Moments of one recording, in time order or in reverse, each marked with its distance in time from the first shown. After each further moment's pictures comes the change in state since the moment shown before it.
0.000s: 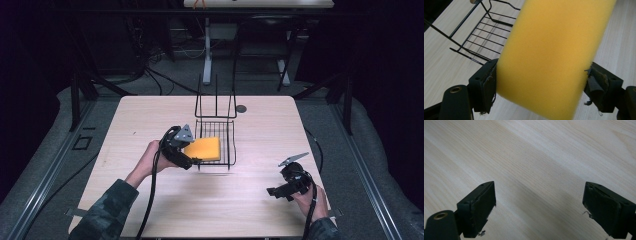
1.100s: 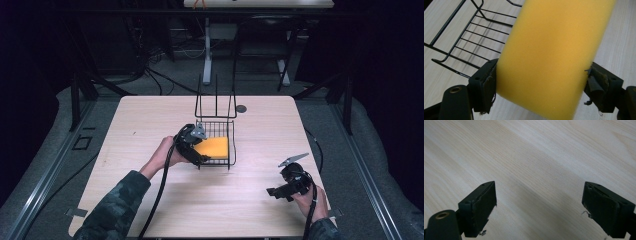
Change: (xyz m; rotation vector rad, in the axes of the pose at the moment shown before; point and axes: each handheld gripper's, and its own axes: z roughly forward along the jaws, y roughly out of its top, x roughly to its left) left arm 0.012 0.014 0.046 0.063 -0.024 0.015; right arm 0.002 -0.001 -0.001 -0.009 -0.001 -0.006
